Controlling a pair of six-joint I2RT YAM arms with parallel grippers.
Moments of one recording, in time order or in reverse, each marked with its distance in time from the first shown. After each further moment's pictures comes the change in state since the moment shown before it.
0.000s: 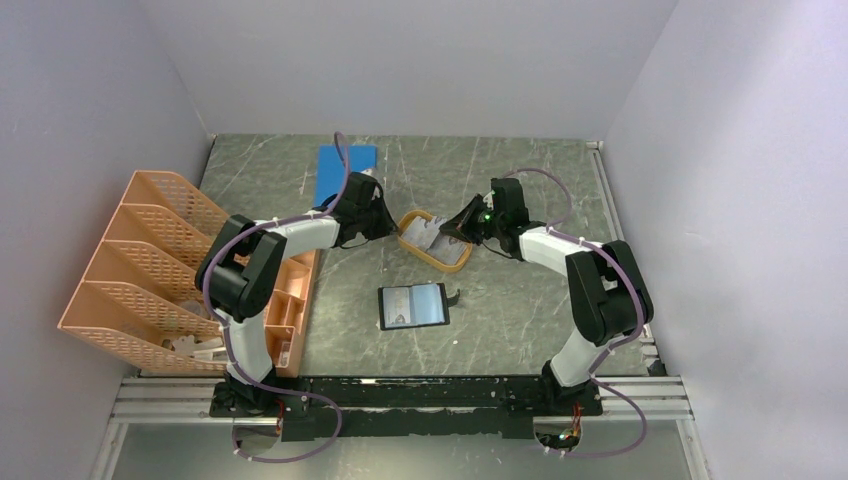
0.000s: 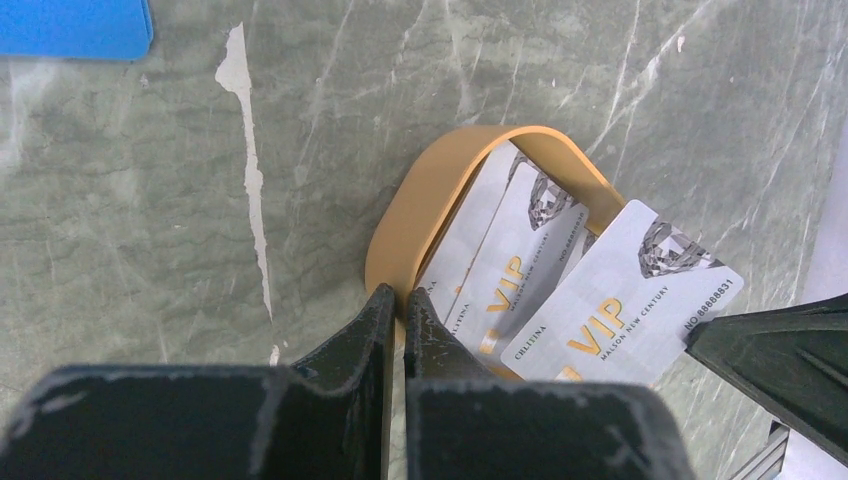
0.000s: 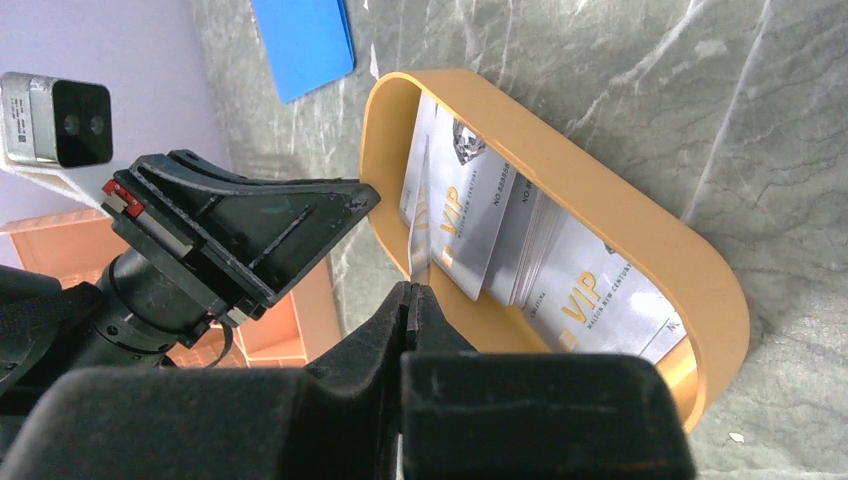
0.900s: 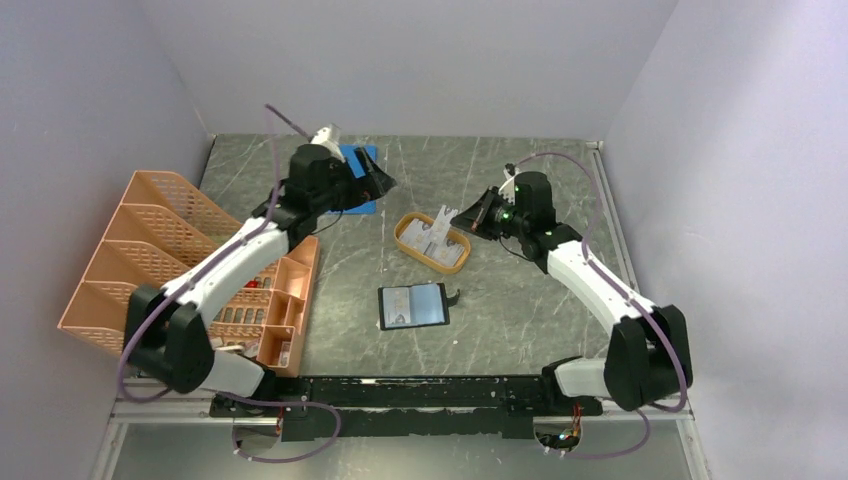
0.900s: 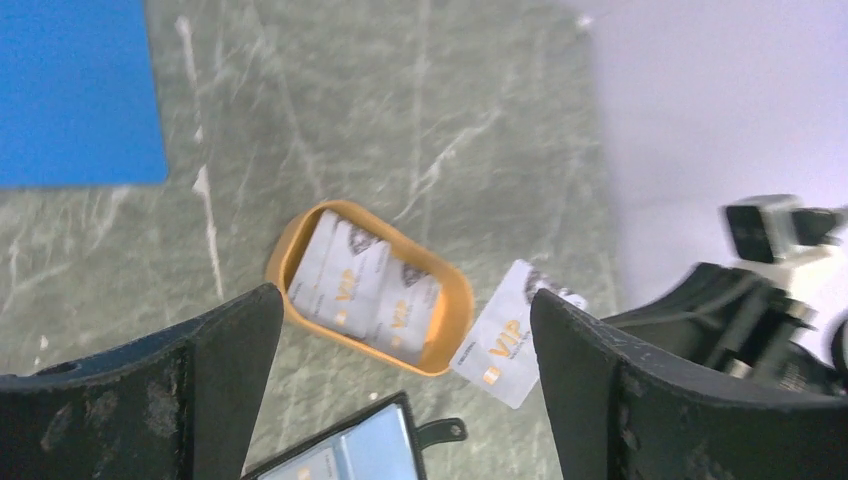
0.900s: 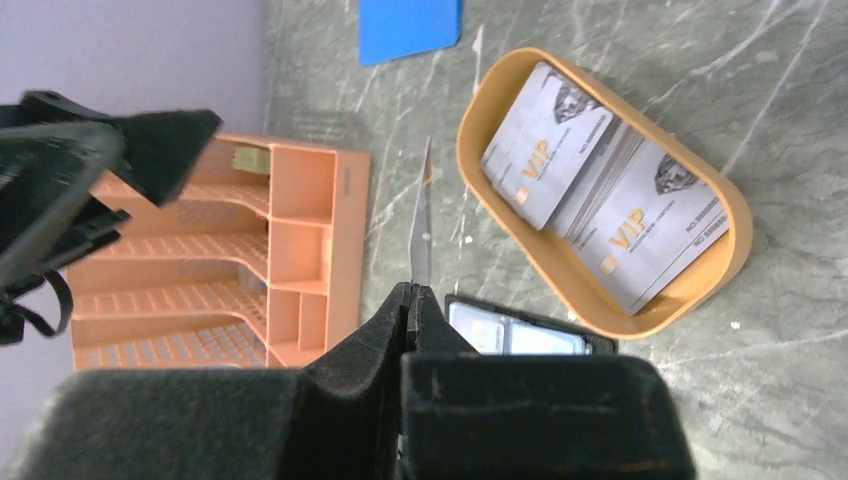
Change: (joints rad) left arm 0.027 -0.397 0.031 -0.156 -0.039 0.000; right arm -0.001 -0.323 0.000 -0.219 0.003 -0.143
